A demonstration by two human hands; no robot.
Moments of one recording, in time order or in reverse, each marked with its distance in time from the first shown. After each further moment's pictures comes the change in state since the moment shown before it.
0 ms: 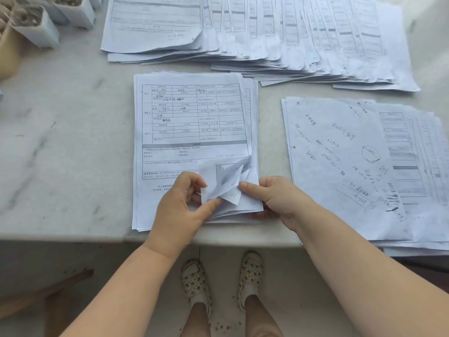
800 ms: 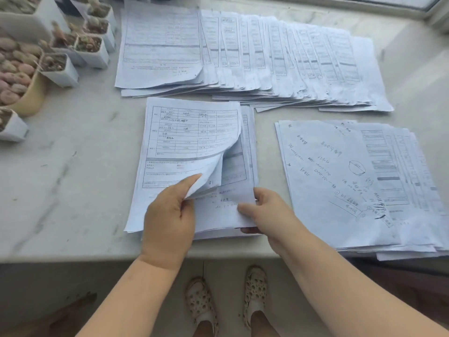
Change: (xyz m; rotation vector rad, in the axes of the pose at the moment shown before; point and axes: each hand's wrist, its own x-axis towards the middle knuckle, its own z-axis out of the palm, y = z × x) left_hand 0.002 0.037 -0.034 0.279 0.222 0.224; right_hand -0.036 -0.017 0.038 -0.007 0.142 -0.150
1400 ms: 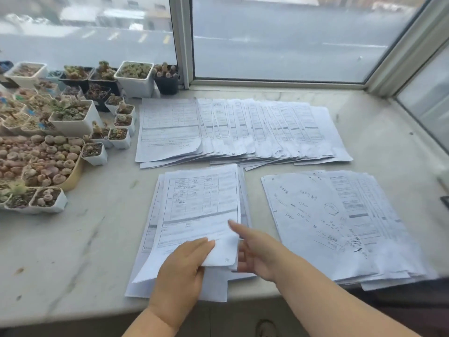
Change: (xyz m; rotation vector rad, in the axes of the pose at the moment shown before) left_hand -0.006 0.007 -0.040 0.183 -0.291 0.331; right_hand -0.033 -0.052 0.010 0.256 -0.217 0.224
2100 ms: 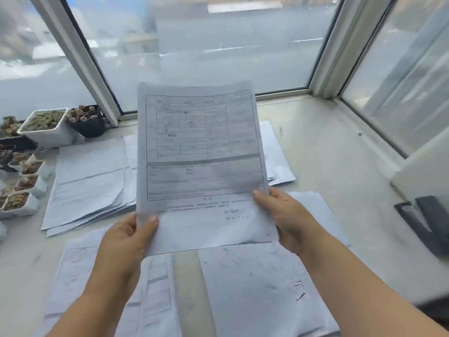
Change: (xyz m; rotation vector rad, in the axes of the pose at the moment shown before) left_hand 0.200 0.121 0.035 -0.896 0.204 -0.604; right_hand -0.049 -0.115 -0.232 0.220 0.087 -0.595
